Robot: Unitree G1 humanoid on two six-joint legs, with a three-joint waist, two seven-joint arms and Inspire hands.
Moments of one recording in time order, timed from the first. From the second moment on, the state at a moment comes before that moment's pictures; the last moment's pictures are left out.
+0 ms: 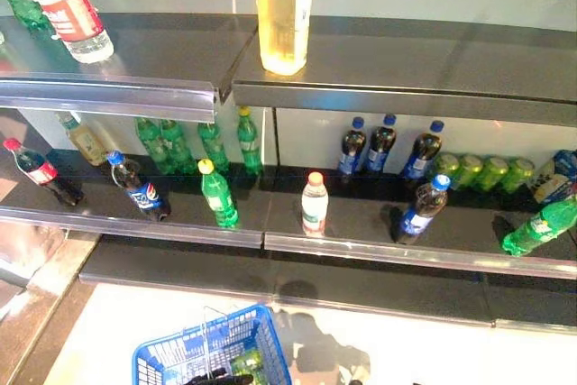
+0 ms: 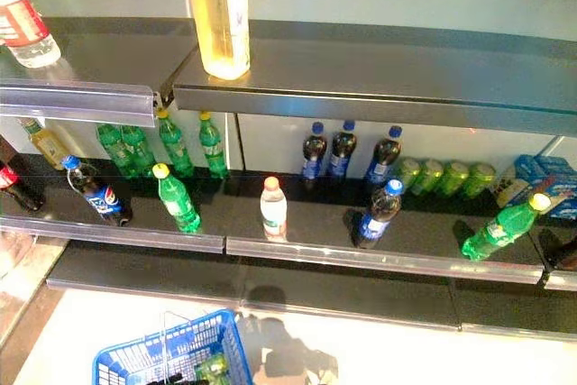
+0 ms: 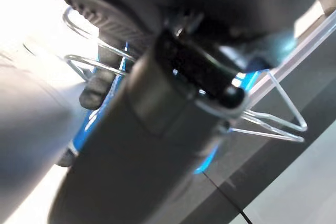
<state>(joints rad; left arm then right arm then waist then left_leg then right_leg) -0.02 0.26 -0.07 1.37 -0.51 0.02 -0.23 -0.01 -0.27 0.03 1.37 0.17 -0.01 0.04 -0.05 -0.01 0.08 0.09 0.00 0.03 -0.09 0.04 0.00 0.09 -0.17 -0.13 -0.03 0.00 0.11</state>
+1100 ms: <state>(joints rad) -0.27 0.26 -0.11 1.28 -0.59 -0.05 -0.23 -0.20 -0.34 0.08 1.37 0.19 -0.01 0.06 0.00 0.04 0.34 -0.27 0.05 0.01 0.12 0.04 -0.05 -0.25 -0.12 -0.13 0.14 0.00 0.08</state>
